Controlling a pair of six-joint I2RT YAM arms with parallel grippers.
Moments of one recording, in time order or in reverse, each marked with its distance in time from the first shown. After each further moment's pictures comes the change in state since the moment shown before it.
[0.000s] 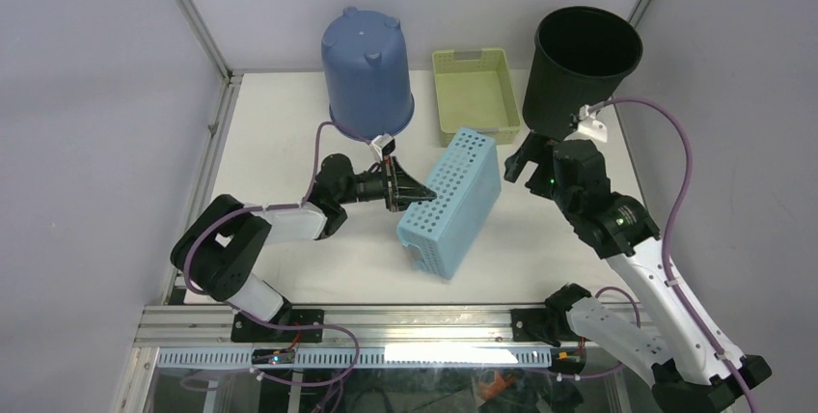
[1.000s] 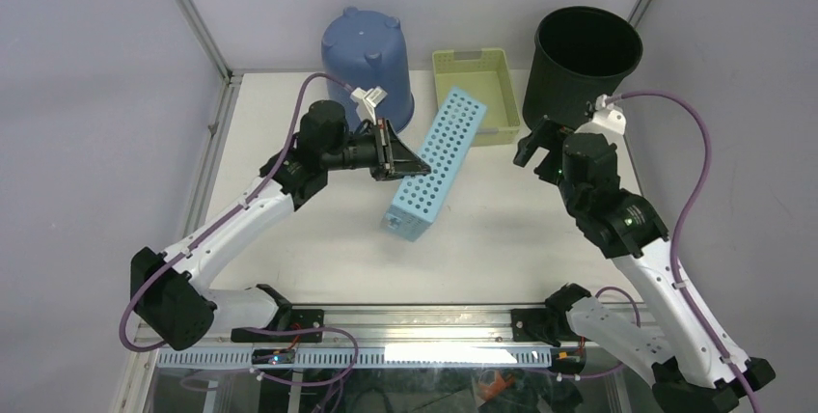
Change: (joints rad) left arm 0.028 -0.313 0.526 -1.225 -0.149 0.671; right arm 0.004 0.016 0.023 0.067 0.097 -0.034
